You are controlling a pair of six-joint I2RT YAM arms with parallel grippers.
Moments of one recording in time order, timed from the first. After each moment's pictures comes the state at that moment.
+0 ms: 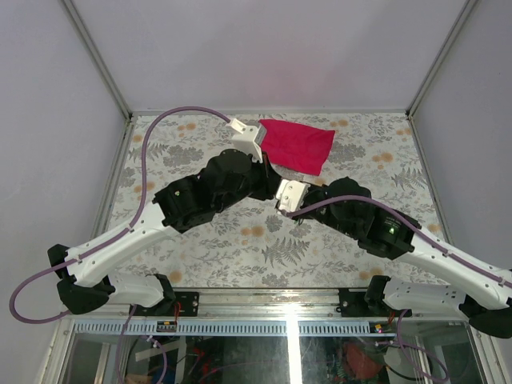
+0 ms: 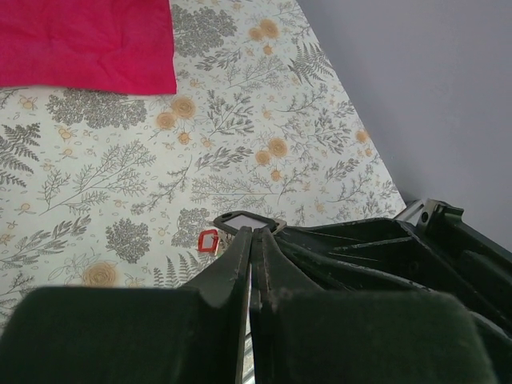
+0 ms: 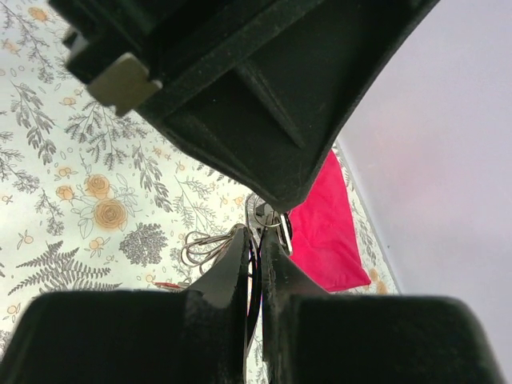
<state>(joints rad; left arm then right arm) -1.01 1.28 1.46 -0.55 -0.25 -0.62 1.06 0.97 1.10 -0.42 0.19 -0.59</state>
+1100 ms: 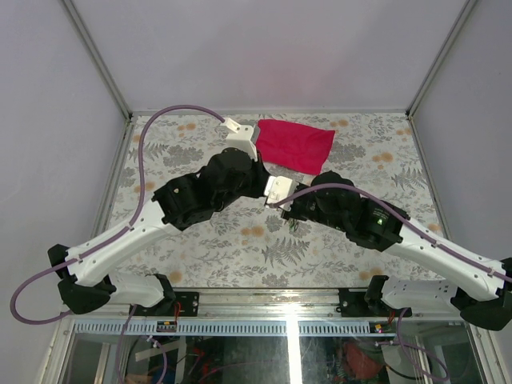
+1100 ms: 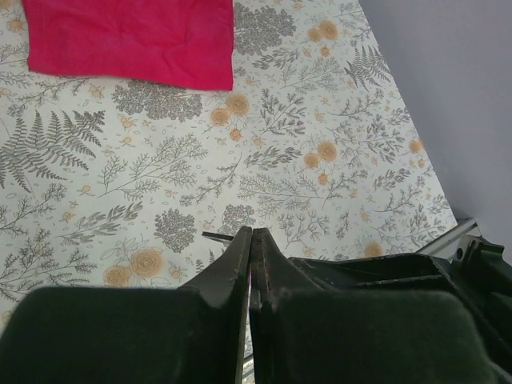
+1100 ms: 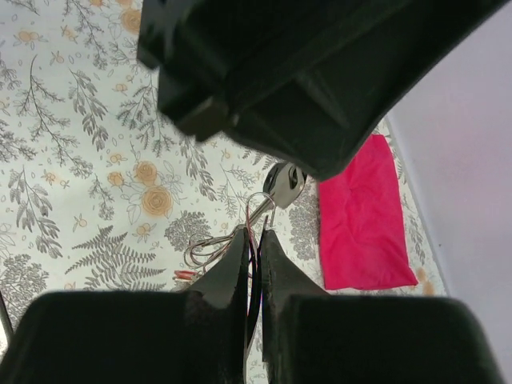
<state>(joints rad) -0.99 1.28 1.47 -0.65 -0.34 -0.63 1.06 1.06 1.17 -0.54 0.11 -0.51</state>
